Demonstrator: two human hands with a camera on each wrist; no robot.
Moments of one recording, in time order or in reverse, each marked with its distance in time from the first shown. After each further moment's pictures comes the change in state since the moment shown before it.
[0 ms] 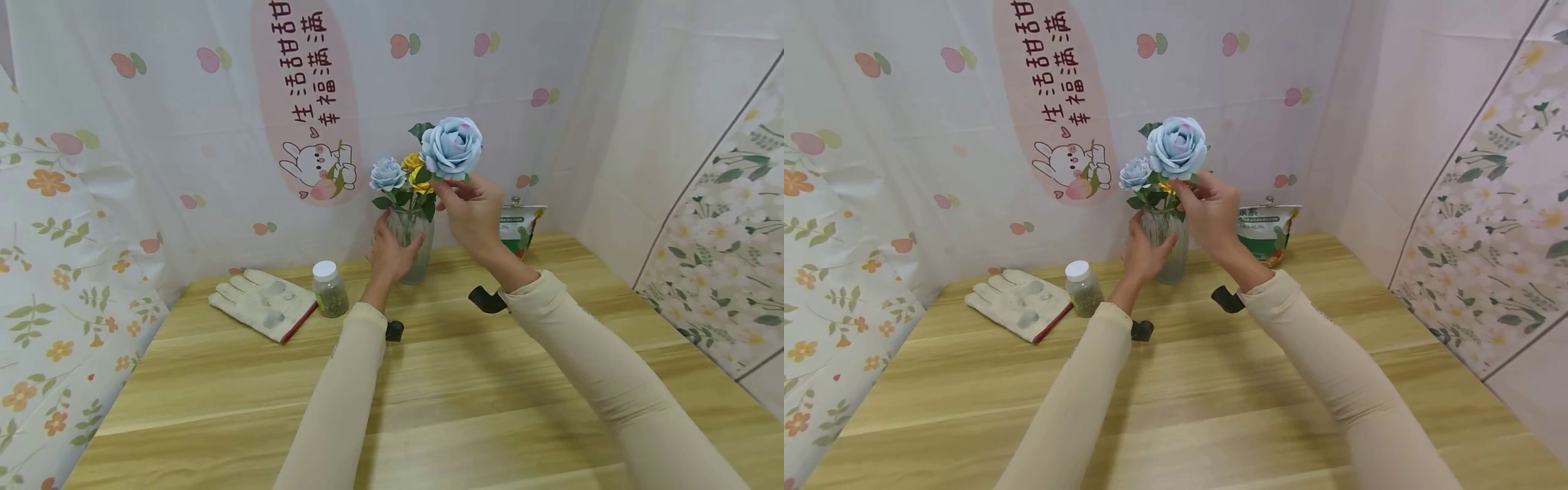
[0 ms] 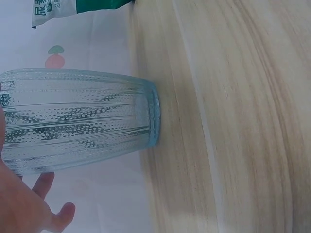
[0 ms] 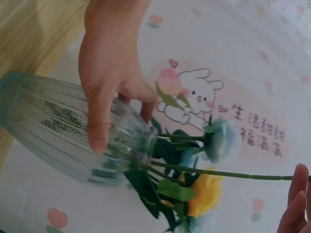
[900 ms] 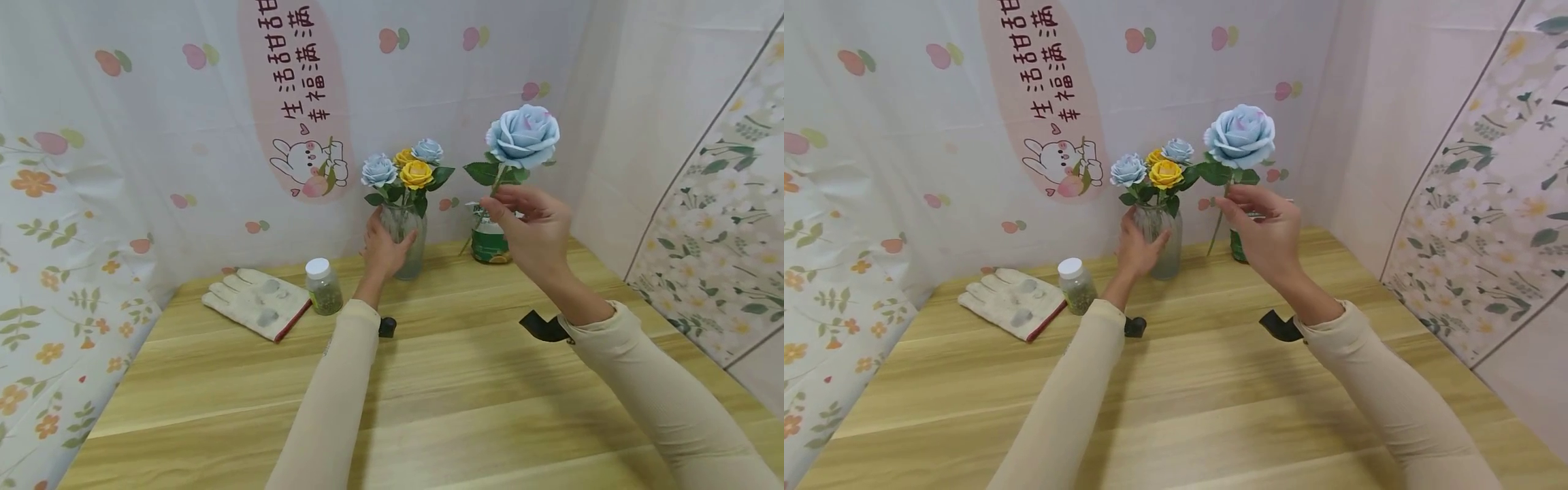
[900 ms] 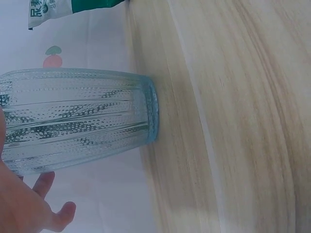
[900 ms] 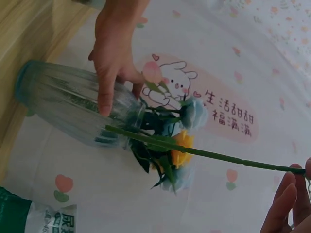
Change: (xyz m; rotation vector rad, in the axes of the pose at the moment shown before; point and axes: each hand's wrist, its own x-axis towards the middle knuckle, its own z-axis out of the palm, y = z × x) left_hand 0.001 0.000 0.002 0.035 -0.008 0.006; right_hand -0.026 -0.032 -0.085 0.045 0.017 0.021
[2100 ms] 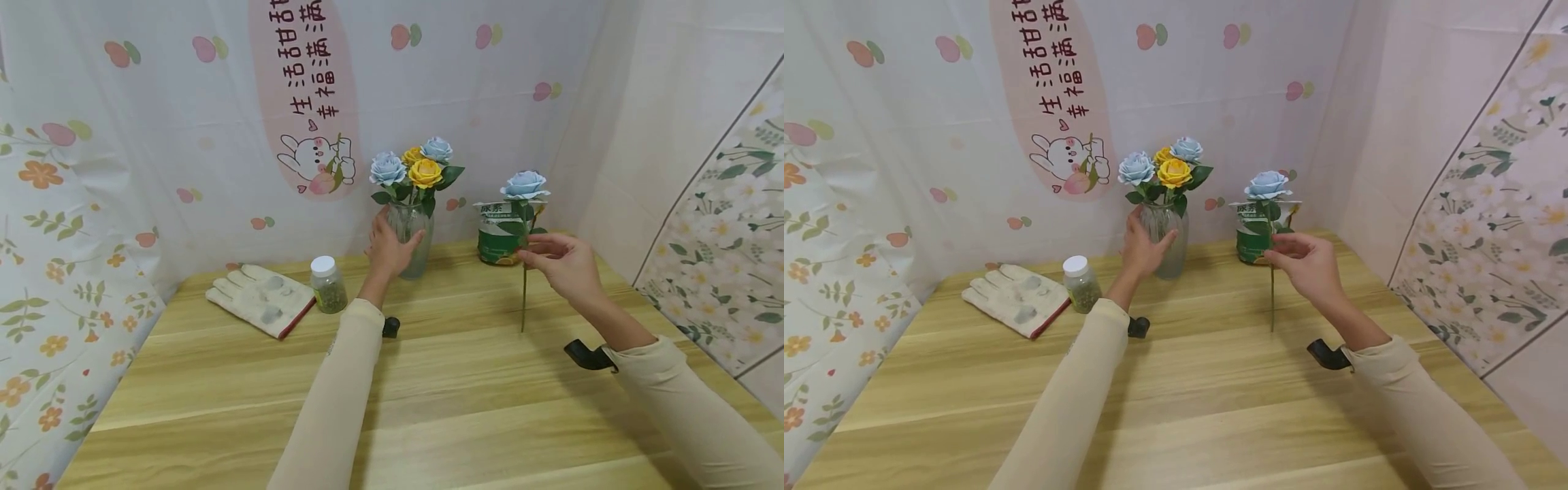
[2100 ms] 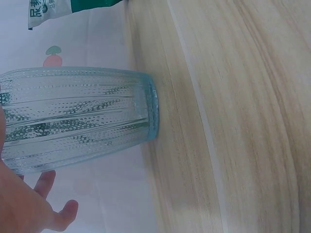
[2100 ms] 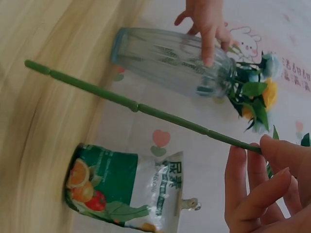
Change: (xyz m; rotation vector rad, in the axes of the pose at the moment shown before) left_hand 0.002 -0.003 -0.002 0.033 -0.008 0.011; right_hand -0.039 0.049 -0.079 -0.392 -0.261 0.604
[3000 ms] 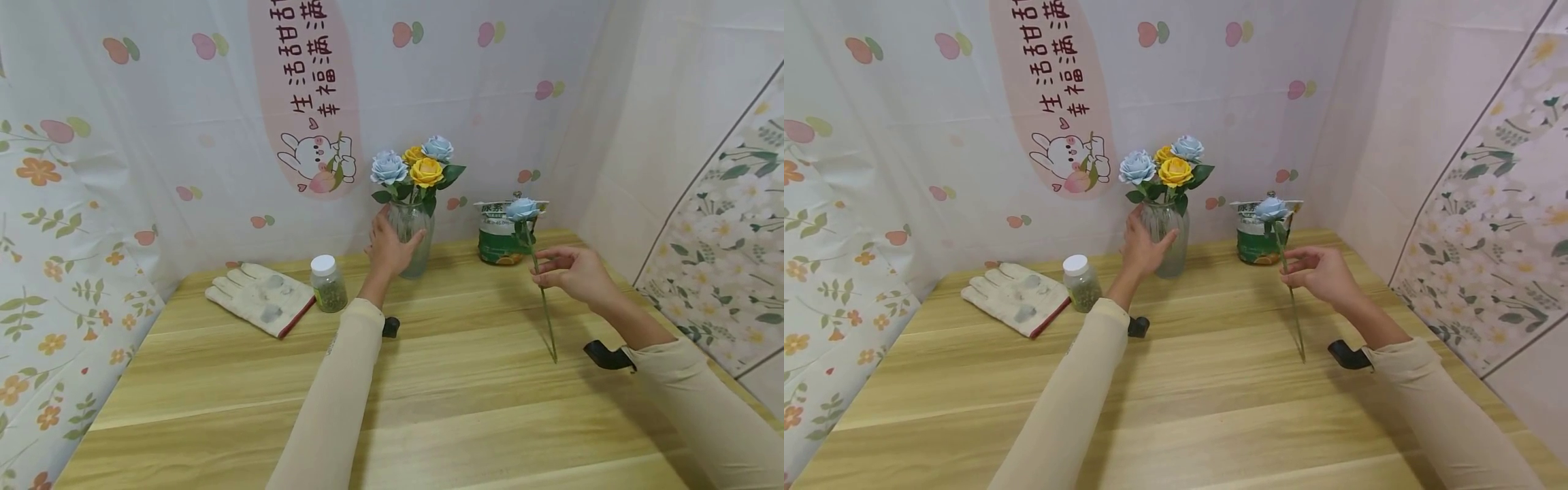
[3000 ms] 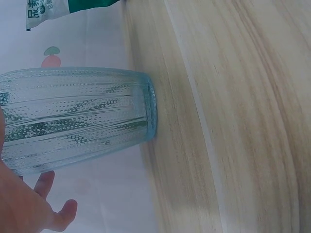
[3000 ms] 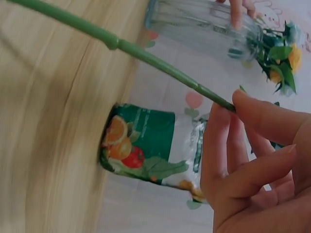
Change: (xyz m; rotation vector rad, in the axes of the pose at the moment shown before) left_hand 0.001 0.001 -0.003 0.033 -0.043 -0.036; right_hand 0.007 0.034 -0.029 -0.055 -0.274 0.161
